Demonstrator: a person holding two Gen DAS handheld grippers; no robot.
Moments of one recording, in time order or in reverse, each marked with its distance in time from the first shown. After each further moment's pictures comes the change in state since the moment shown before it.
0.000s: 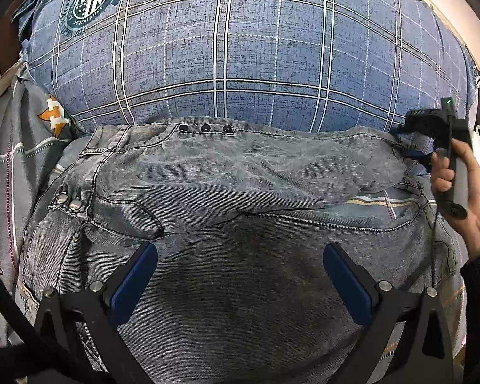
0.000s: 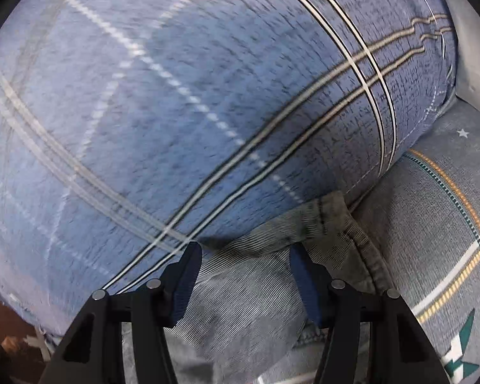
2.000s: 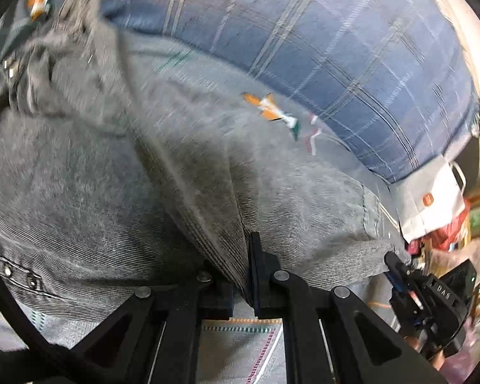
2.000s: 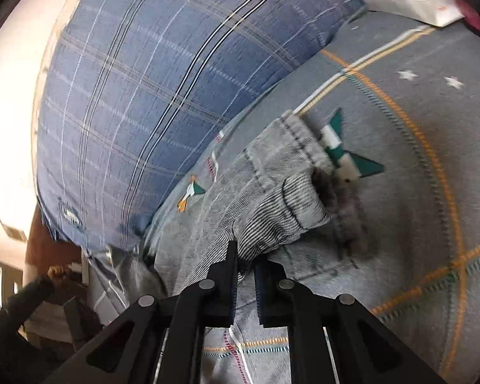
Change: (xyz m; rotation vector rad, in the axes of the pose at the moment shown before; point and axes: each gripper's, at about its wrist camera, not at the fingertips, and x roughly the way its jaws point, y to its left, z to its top) left arm -0.042 -0.065 -0.036 -0.292 0.243 -0.222; right arm -0.152 -0.138 -0.146 0.031 0.147 0.289
